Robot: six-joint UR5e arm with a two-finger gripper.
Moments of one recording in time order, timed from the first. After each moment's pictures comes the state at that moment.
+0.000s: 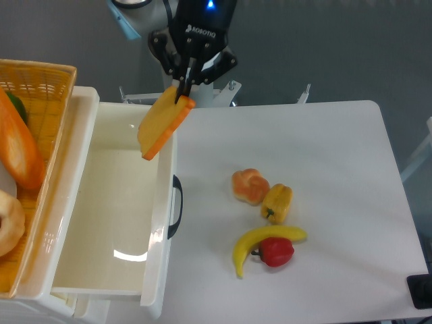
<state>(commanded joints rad) 2.50 -1.53 -1.46 -1.46 1.08 0.44</state>
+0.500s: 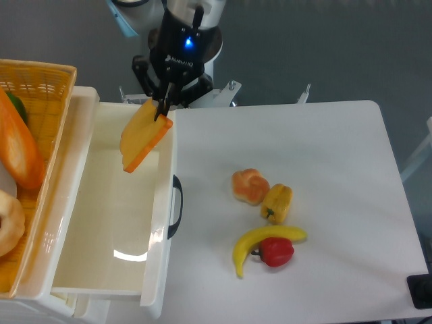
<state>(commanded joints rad) 2.44 -1.58 -1.53 -1.44 1.09 0.38</state>
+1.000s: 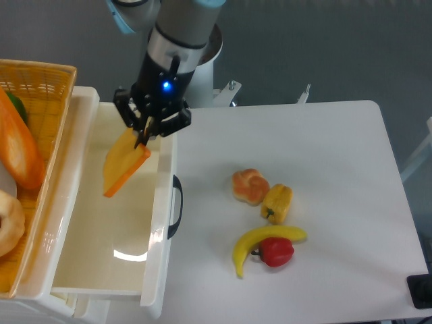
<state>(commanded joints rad) 2.34 -1.66 -1.53 -1.34 1.10 0.37</state>
